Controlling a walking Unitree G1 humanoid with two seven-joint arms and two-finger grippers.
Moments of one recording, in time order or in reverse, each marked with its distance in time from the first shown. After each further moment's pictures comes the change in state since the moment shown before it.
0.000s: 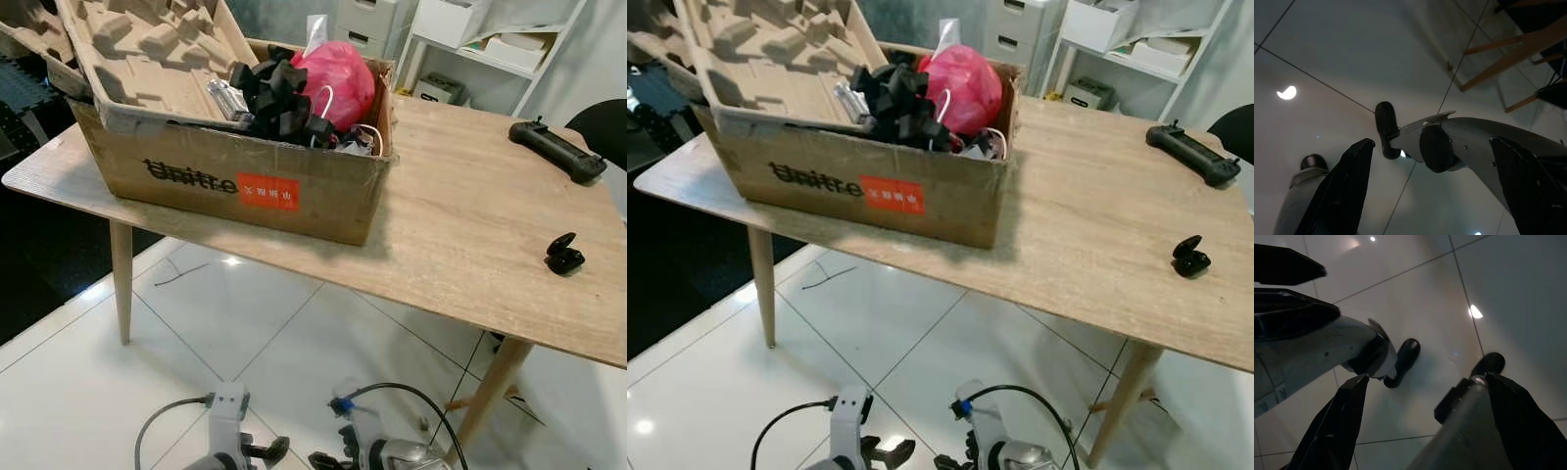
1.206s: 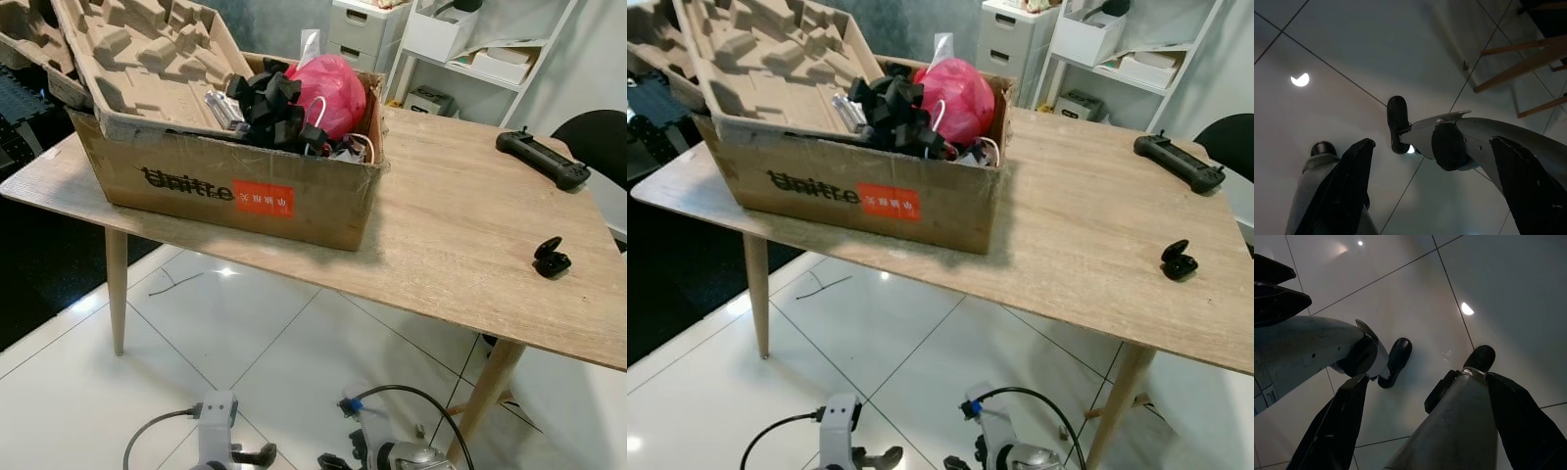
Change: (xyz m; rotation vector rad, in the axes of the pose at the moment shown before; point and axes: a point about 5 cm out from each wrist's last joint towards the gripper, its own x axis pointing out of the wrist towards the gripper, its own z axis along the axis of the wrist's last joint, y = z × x) left arm -0.004 0.010 -0.007 -0.074 0.025 0.092; right arm -0.004 -0.007 -0.006 0.050 0.017 -0.034
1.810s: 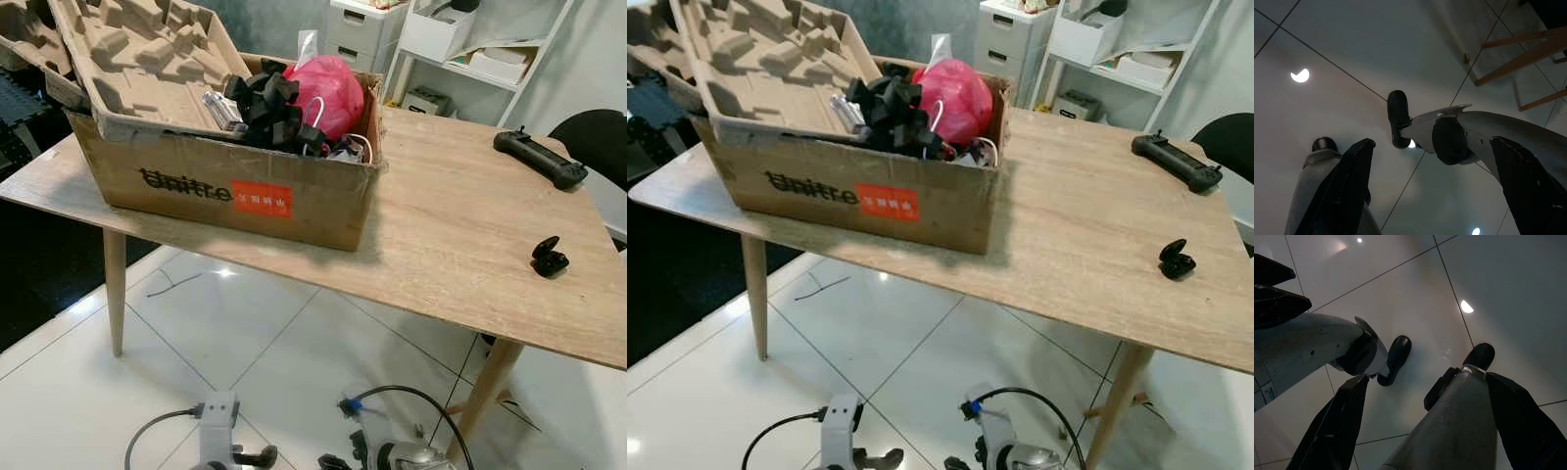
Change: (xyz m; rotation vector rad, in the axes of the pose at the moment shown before) left arm 0.000 0.000 -0.002 0.005 0.027 -0.001; right arm 0.000 0.000 -0.001 -0.011 0.014 0.001
